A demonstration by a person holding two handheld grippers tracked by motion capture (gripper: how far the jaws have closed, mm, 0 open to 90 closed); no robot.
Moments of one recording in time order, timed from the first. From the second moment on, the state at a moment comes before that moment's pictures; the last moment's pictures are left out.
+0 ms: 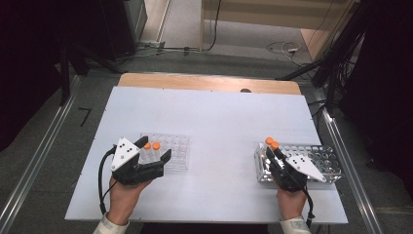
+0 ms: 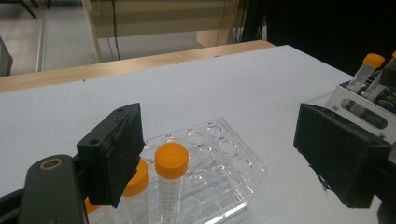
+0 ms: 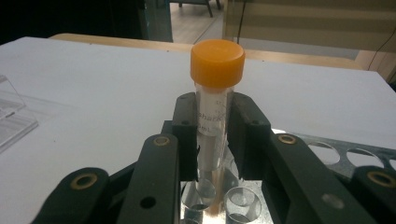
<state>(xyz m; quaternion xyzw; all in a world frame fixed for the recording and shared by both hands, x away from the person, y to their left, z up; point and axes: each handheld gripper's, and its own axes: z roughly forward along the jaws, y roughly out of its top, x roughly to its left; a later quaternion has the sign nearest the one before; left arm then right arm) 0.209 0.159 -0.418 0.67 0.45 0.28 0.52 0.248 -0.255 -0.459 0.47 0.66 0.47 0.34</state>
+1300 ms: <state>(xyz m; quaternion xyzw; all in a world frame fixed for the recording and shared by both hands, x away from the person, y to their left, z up) 0.203 0.149 -0.415 0.69 0.43 0.27 0.52 0.214 -0.230 -0.407 0.39 0.68 0.54 0.31</state>
